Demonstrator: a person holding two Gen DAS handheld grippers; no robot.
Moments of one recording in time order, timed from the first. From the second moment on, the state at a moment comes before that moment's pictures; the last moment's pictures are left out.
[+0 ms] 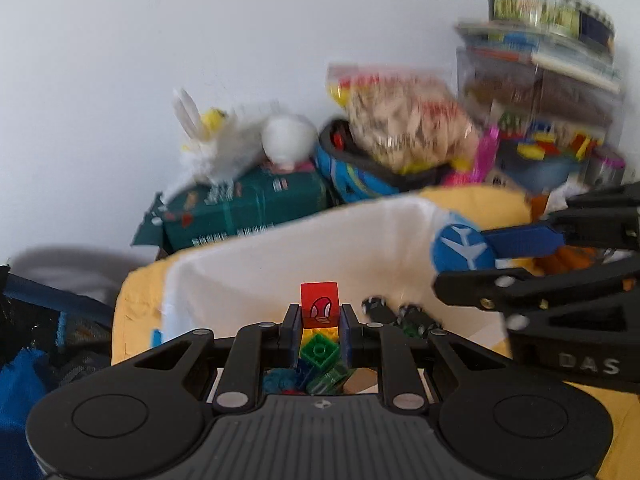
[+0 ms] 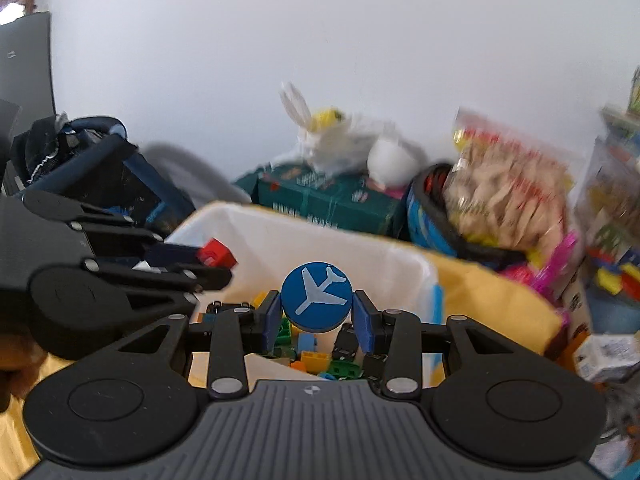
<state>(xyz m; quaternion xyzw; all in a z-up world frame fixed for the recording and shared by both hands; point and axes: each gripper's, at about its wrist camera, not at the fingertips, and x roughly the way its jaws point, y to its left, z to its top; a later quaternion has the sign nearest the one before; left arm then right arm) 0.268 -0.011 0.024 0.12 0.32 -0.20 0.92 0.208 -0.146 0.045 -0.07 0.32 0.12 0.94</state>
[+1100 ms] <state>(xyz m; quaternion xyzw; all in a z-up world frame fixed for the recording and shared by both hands) 0.254 -0.013 0.038 0.16 0.34 -0.13 0.92 0.206 -0.153 0.043 -0.22 0.35 0.11 0.90</state>
